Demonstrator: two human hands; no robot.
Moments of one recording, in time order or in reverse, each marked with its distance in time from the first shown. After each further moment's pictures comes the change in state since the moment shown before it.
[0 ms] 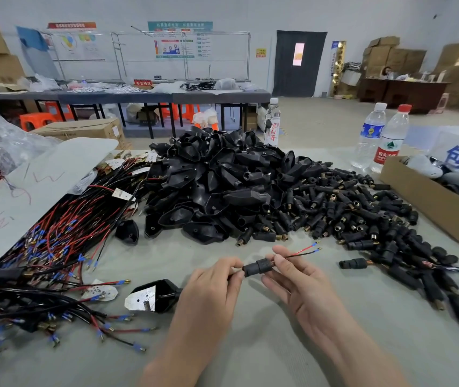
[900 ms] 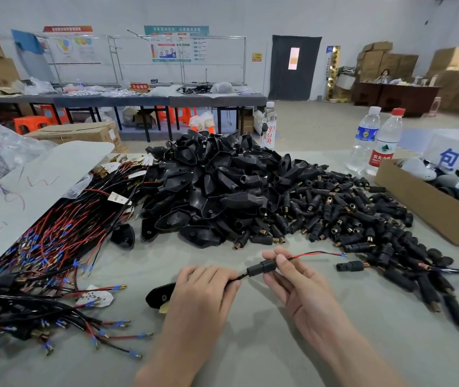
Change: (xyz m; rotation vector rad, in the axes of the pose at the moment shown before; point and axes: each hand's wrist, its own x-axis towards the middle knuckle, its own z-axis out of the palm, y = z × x) left_hand 0.002 -0.016 0.003 0.164 0.013 0.145; right_hand 0.002 0.001 0.000 0.052 0.023 -0.041
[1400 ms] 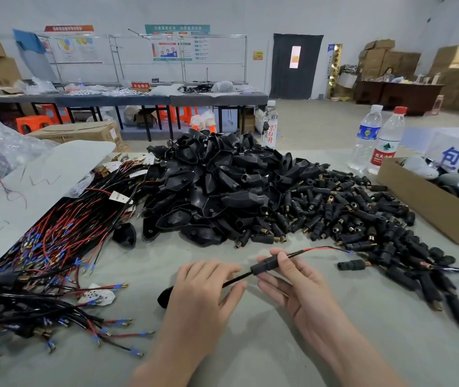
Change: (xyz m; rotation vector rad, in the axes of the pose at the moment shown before) left_hand 0.000 -0.002 -0.001 -0.050 -0.025 -0.032; right_hand -0.007 -0.001 0.006 -0.074 -0.037 0.022
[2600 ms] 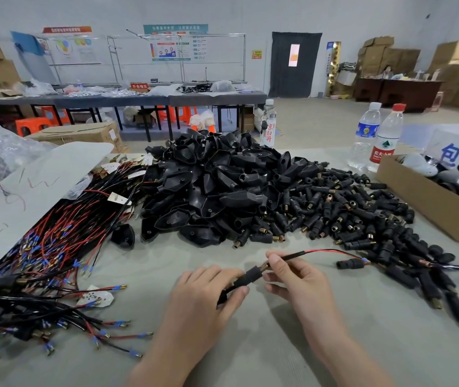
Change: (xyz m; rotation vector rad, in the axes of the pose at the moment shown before) left_hand -0.001 0.003 -0.005 -0.034 -0.118 -0.039; right_hand 0.000 0.004 -0.001 -0.326 0.143 -0.192
